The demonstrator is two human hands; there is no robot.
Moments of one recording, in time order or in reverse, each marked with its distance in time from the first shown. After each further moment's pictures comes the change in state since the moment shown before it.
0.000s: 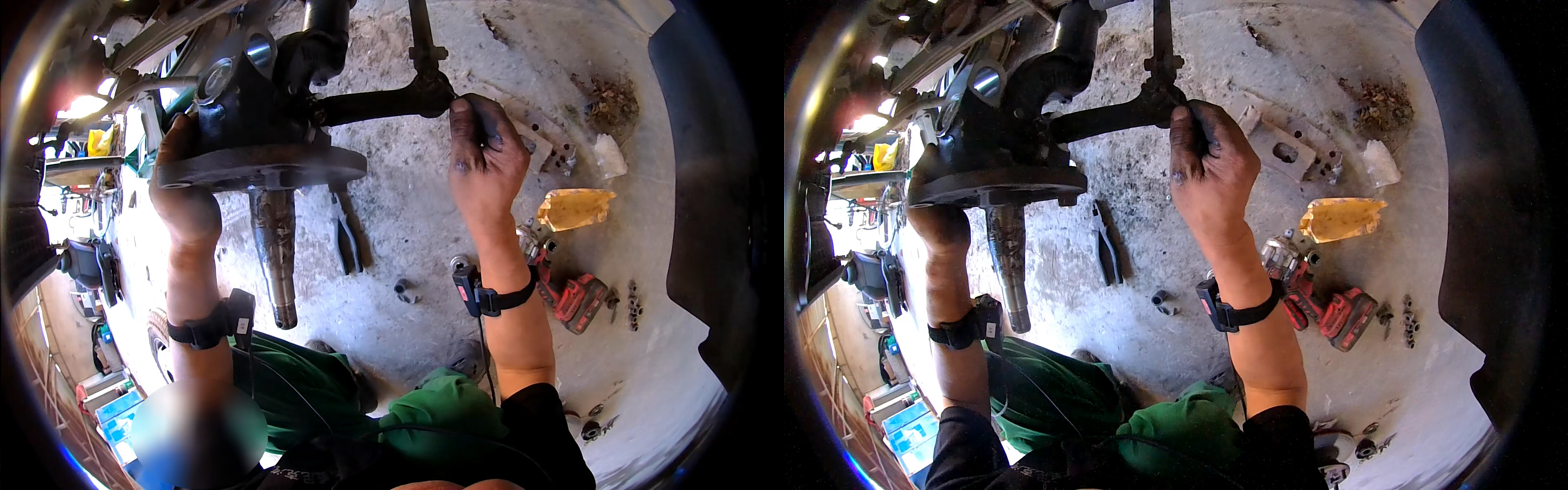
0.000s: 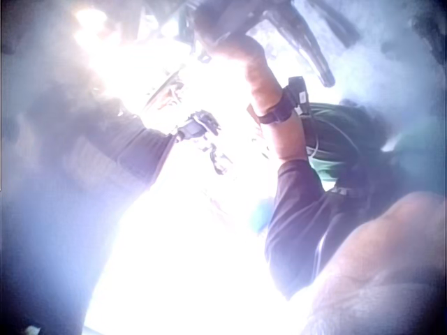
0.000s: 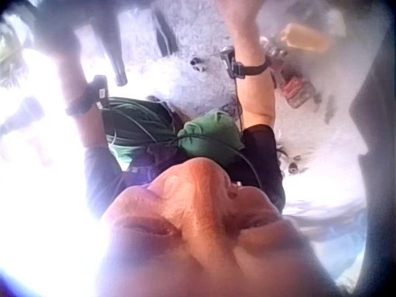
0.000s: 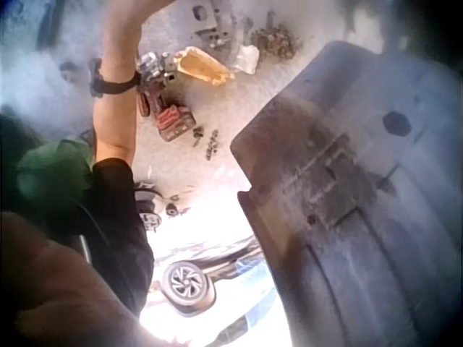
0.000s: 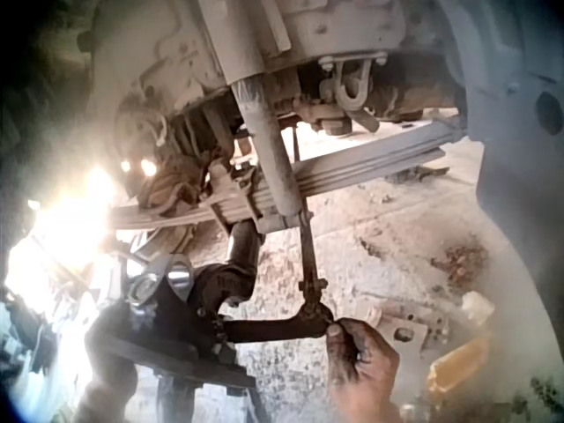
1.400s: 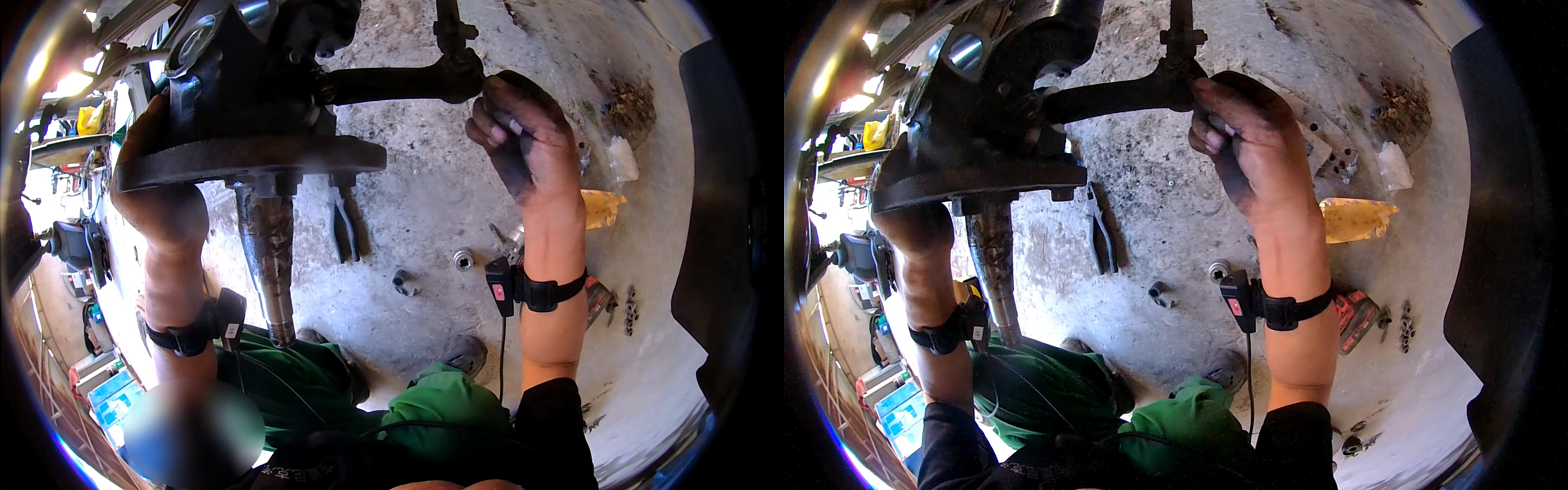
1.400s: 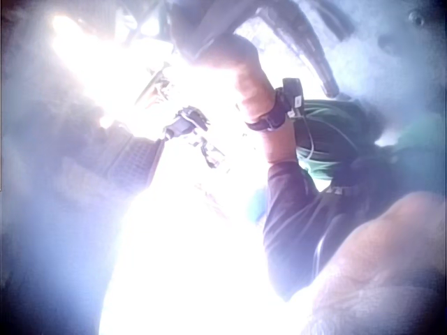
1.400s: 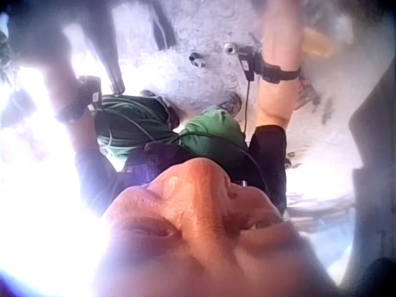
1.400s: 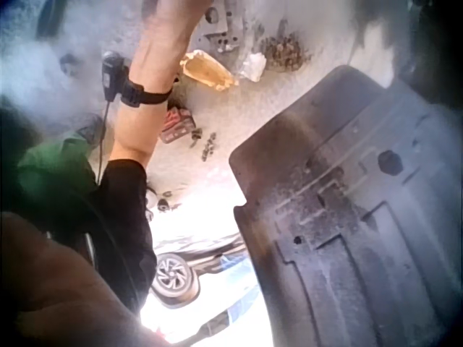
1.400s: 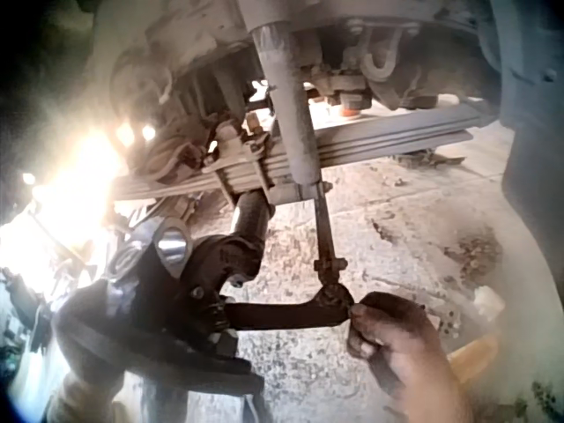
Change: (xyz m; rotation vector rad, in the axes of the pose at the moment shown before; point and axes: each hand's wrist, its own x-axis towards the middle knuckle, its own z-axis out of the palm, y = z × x) left_hand -0.003 0.000 -0.012 0.231 -0.114 0.205; right_hand 0.032 0.008 -0.020 0.925 -0.460 0.771
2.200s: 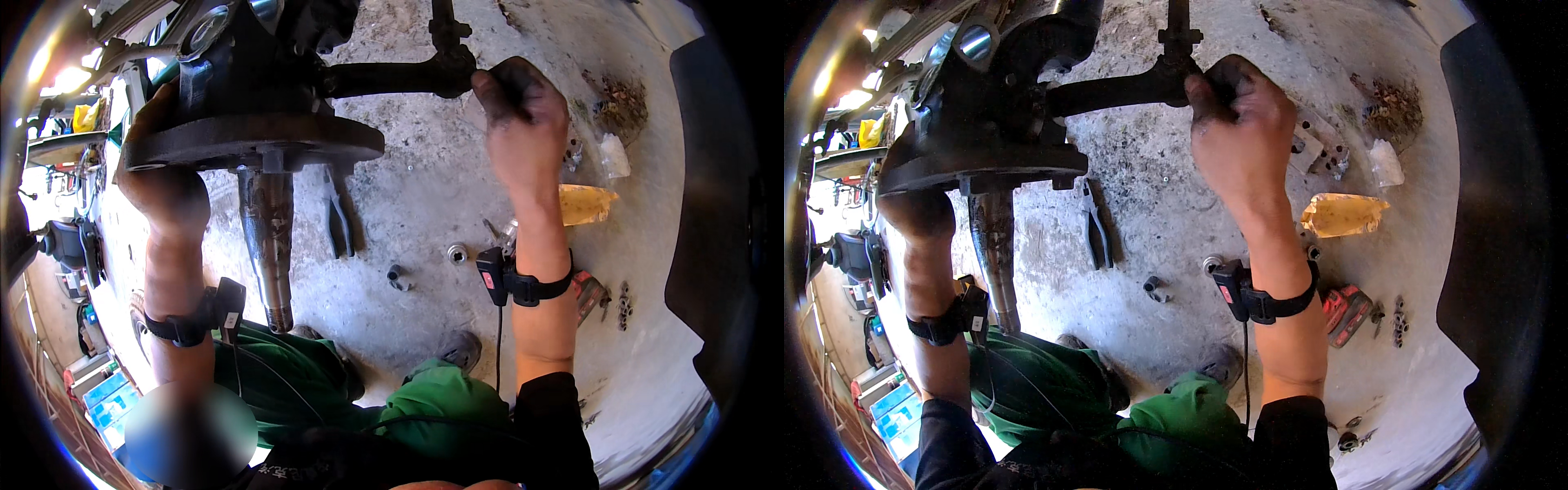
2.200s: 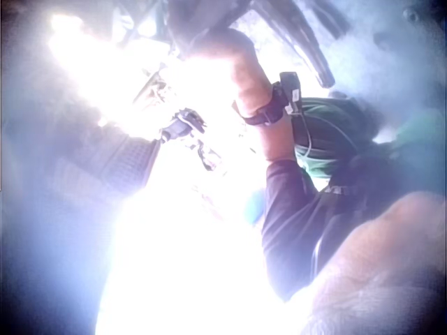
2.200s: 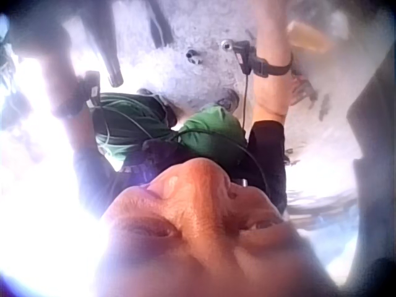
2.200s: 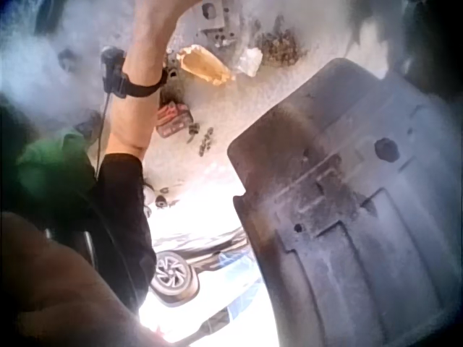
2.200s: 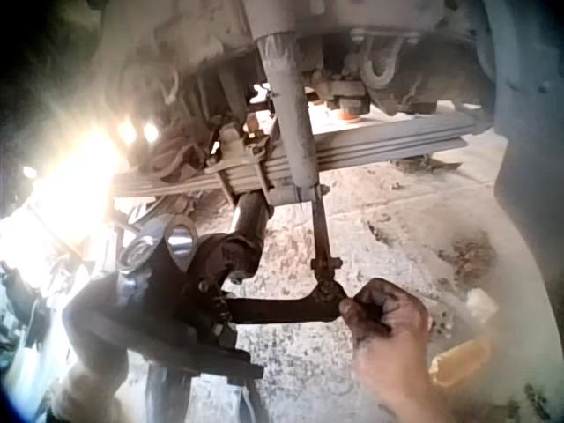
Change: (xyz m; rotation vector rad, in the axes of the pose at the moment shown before) left_hand 0.001 -0.009 0.001 0.096 0.001 0.081; right_hand -0.002 -0.005 0.023 -1.009 0.318 -0.439
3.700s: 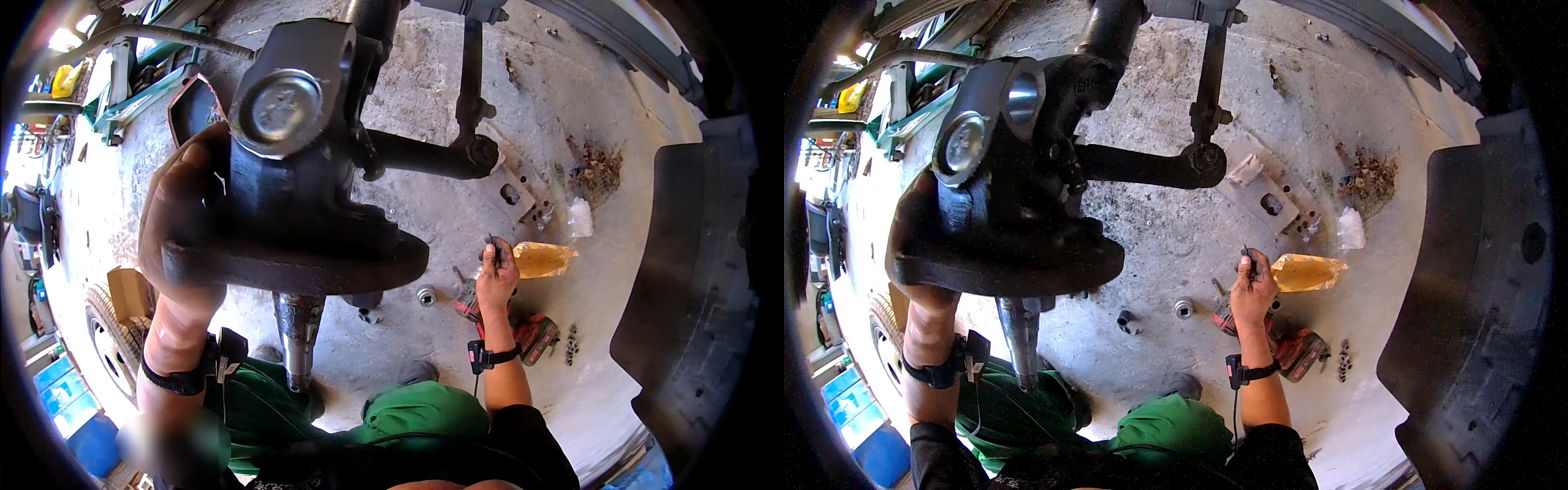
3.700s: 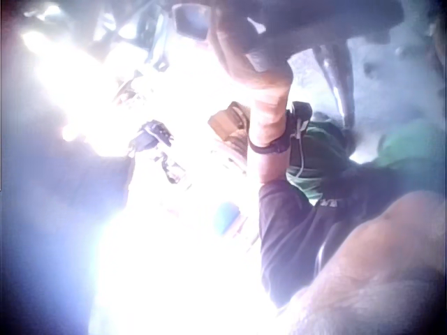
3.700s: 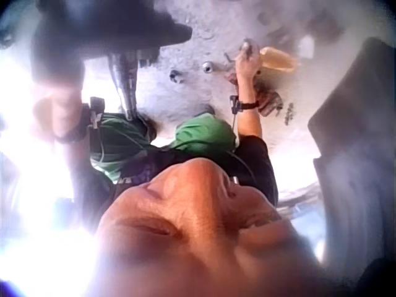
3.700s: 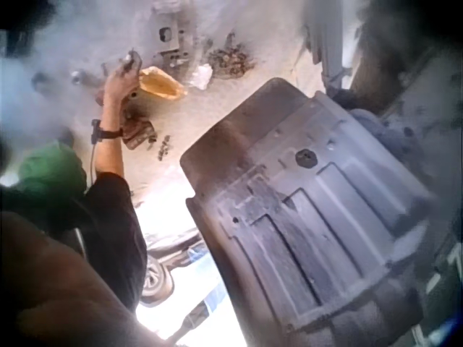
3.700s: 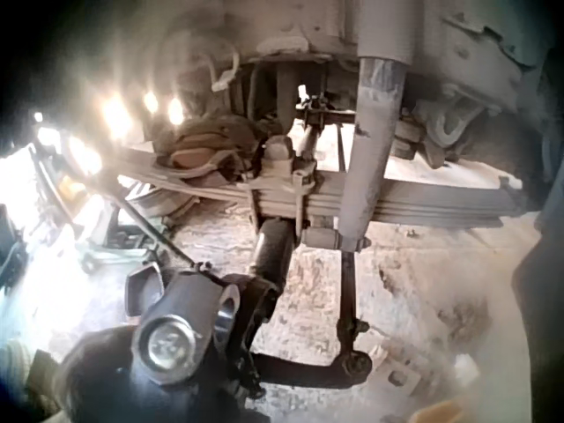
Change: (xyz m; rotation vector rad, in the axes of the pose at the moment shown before) left_hand -0.013 0.026 0.000 -0.072 -0.178 -0.029; right_hand -0.123 0.138 -0.049 -0.312 -0.020 0.269
